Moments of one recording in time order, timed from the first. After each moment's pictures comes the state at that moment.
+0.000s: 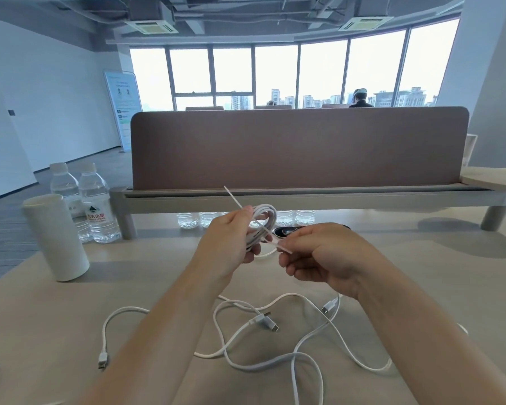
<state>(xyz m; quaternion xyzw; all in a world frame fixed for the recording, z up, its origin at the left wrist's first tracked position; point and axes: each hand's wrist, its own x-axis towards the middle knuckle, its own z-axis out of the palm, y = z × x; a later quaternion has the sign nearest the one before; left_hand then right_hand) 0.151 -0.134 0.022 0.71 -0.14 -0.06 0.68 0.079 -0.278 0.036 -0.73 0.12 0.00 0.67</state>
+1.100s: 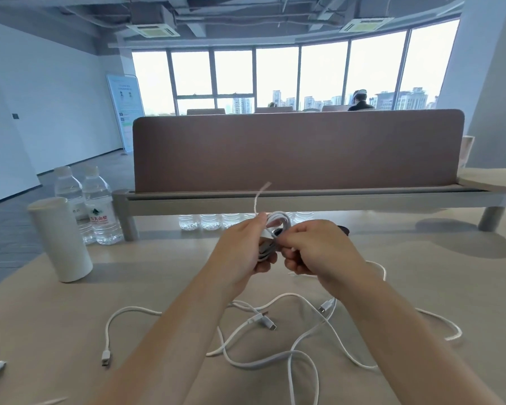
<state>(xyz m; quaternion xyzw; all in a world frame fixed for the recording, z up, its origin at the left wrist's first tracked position) 0.140 -0.147 0.019 0.67 -0.14 -0.13 0.71 0.085 -0.269 0.030 -0.76 0.12 -0.11 0.63</state>
